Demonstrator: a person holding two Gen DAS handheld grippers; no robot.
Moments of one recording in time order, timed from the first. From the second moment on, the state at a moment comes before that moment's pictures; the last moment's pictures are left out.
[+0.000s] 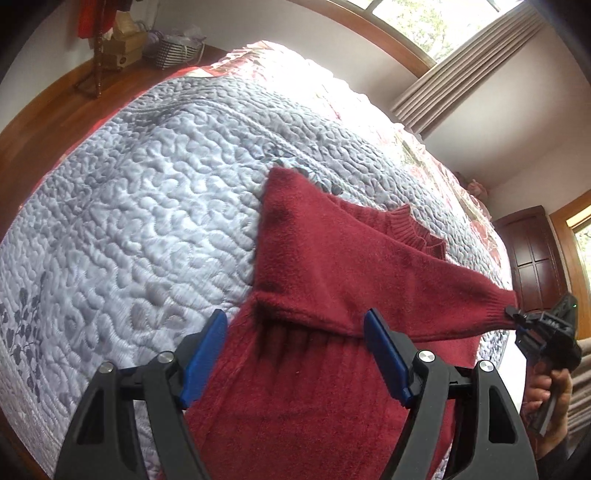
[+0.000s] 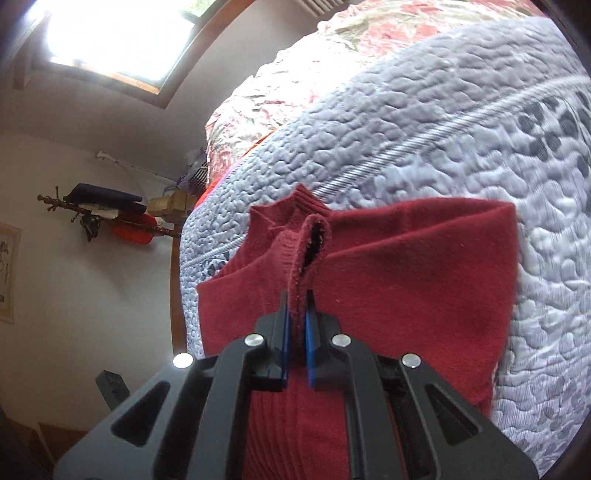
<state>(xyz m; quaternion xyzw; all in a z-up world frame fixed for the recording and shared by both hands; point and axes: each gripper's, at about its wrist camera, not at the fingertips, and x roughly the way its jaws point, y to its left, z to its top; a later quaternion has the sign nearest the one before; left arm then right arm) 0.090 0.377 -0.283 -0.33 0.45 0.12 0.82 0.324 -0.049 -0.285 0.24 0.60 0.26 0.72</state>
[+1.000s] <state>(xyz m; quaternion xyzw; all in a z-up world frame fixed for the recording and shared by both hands) 0.177 0.403 -0.326 -0.44 0.45 0.02 0.78 0.333 -0.096 -0.338 0.22 0.60 0.23 0.73</state>
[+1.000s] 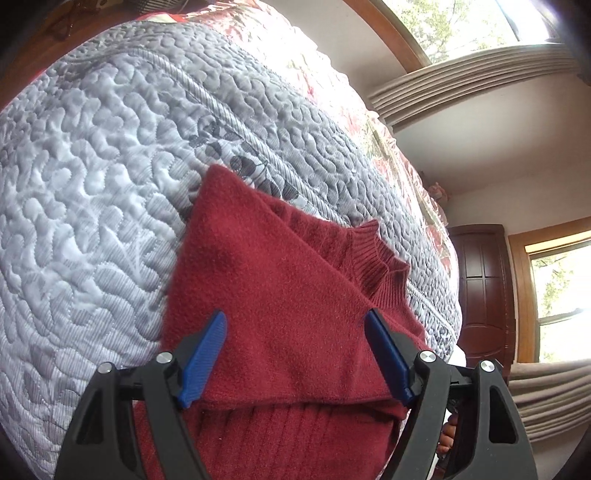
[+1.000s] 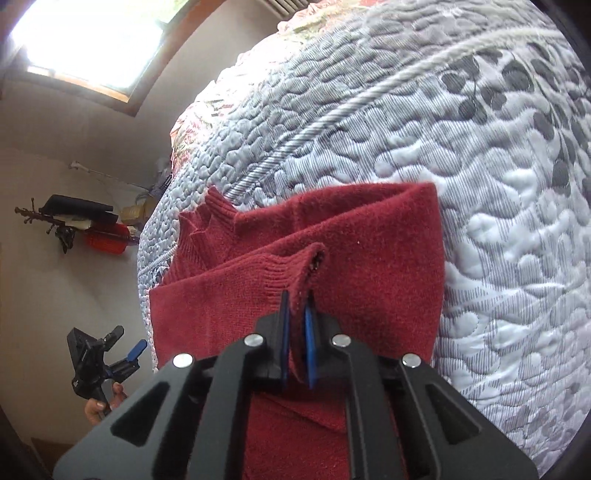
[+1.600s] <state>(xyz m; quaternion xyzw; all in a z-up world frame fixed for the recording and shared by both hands) 0.165 0.389 -0.329 -0.41 0.48 0.01 0.78 0.314 -0.107 -0.328 0.19 0.59 0.20 0.76</state>
